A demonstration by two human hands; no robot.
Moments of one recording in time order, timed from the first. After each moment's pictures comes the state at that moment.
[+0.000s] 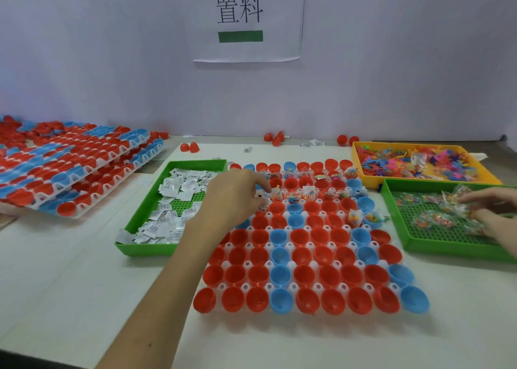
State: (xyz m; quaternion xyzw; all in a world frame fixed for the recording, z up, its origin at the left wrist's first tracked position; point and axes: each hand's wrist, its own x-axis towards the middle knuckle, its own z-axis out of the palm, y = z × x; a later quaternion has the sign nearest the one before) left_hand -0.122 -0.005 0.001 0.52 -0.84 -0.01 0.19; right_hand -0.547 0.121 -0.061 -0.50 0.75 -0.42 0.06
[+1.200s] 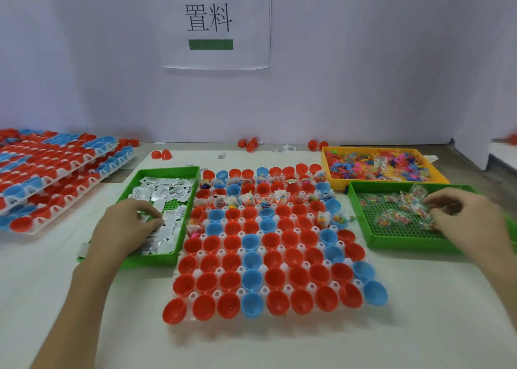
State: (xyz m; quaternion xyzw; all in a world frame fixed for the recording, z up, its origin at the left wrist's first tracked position) left_hand -0.010 -0.006 -0.023 0.69 -0.68 -0.10 0.22; right_hand -0.509 0.136 -0.034 -0.46 0.79 -0.41 -0.02
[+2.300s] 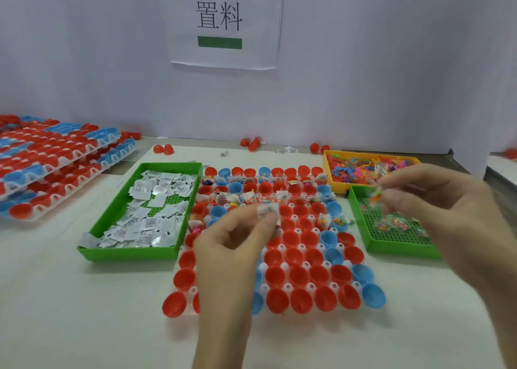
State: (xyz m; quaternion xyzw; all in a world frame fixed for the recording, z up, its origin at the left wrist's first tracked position) left_hand -0.162 0.143 0.009 0.40 -0.48 -0.48 0.62; right_hand -0.395 0.170 0.054 -0.60 0.50 -0.58 0.24
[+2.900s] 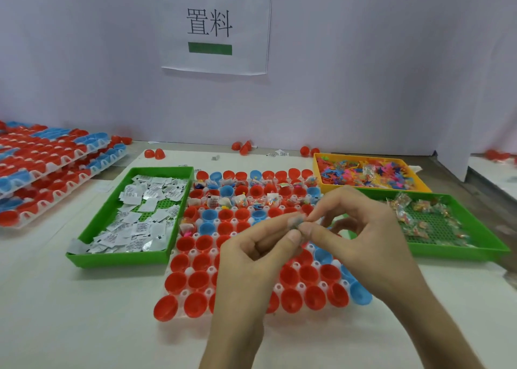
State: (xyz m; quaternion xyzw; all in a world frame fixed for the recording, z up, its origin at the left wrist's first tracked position) left_hand -0.176 0.151 0.008 0.30 -0.49 -0.62 0.53; right_hand -0.331 0.167 0.033 -0.63 0.54 -0.53 0.17
